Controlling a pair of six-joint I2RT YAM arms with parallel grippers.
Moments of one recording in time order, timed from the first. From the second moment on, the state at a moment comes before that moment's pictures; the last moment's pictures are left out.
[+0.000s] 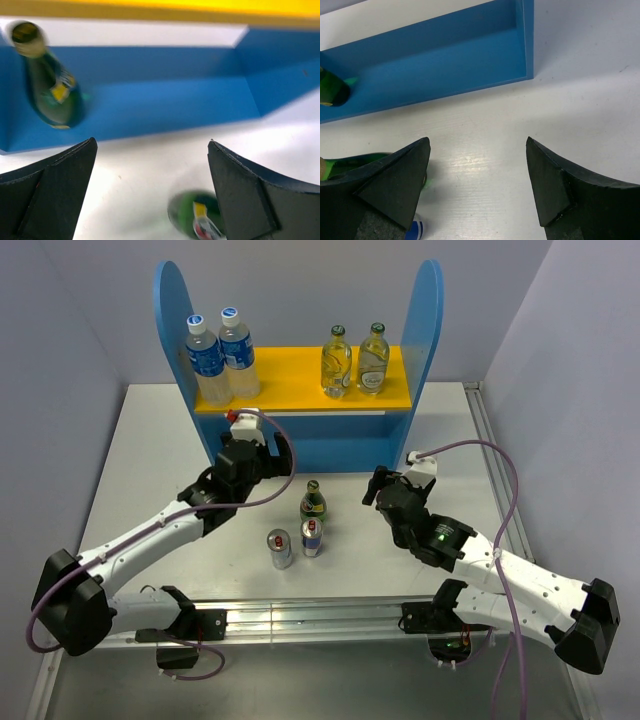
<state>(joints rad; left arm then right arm) -0.69 1.23 0.87 0.06 -0.41 -0.40 0.88 0.87 0.66 -0.33 0.84 0.68</state>
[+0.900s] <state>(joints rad) -0.89 1.18 0.80 0.02 -0.16 -0.39 0.88 0.87 0.63 -0.34 0.85 0.72</state>
